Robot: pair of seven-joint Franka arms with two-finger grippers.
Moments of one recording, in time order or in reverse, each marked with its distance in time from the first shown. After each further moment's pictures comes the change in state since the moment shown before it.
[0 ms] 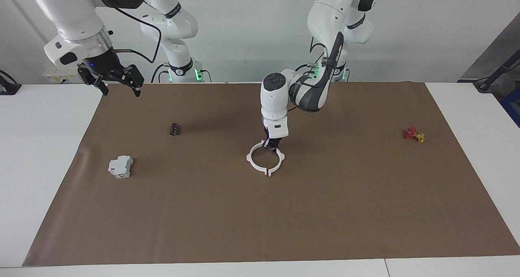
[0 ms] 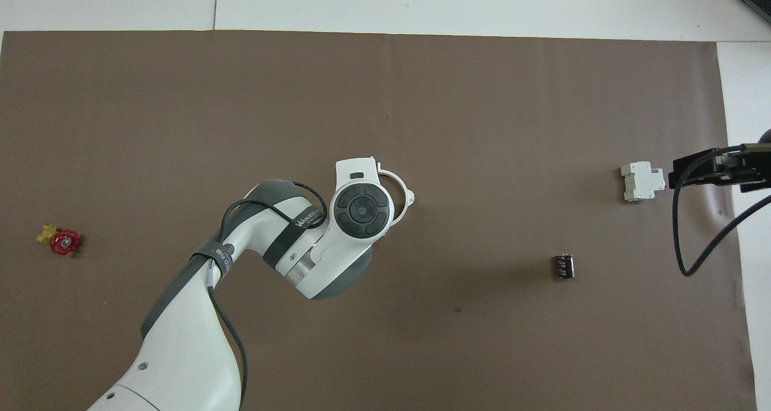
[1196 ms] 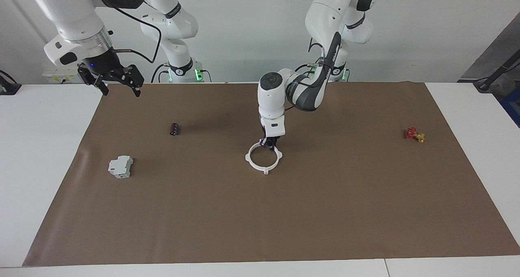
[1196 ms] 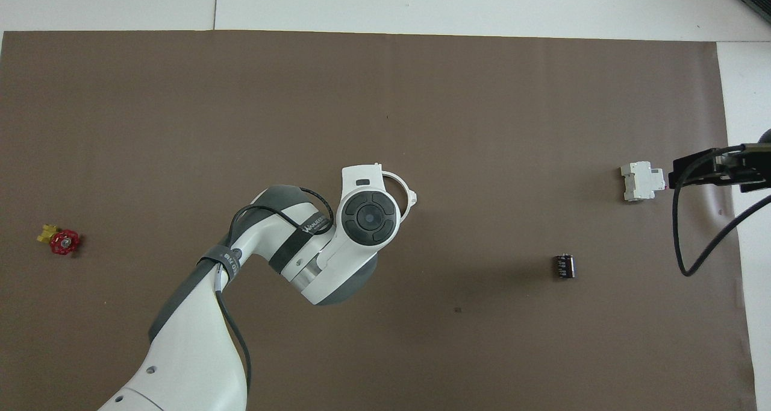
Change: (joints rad) left arm -0.018 0.000 0.000 -0.012 0.000 0.000 -0.001; right arm 0.000 0.000 0.000 0.000 0.000 0.000 0.000
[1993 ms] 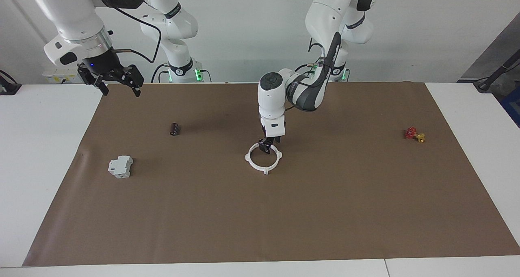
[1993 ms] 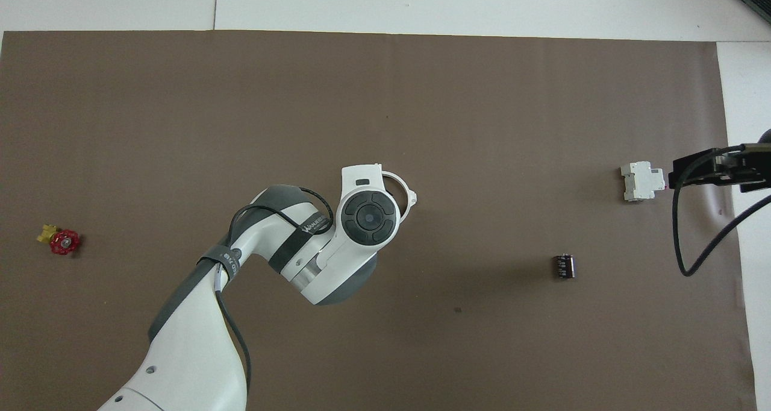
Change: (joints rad) left arm 0.002 -0.004 0.007 0.020 0.005 -0.062 0.036; right arm 0.000 0.000 0.000 0.000 0.000 0.000 0.000
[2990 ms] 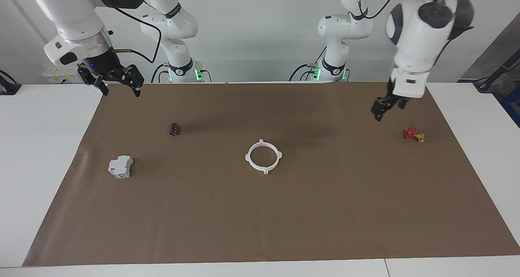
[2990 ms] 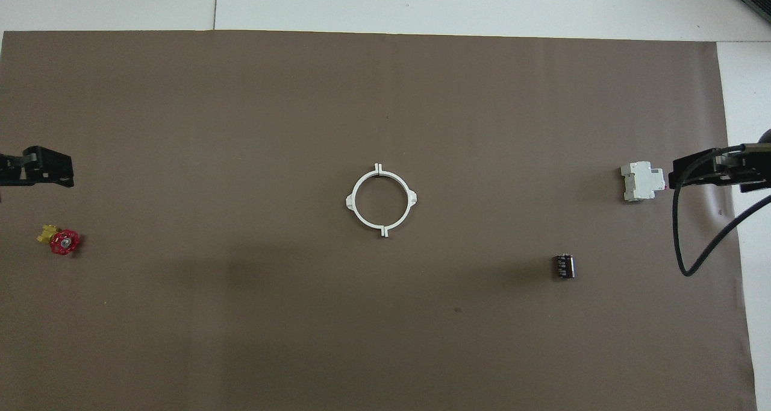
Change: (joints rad) left arm 0.715 -0.457 0.039 0.128 -0.099 -0.593 1.489; right arm 0.000 0.000 0.000 0.000 0.000 0.000 0.000
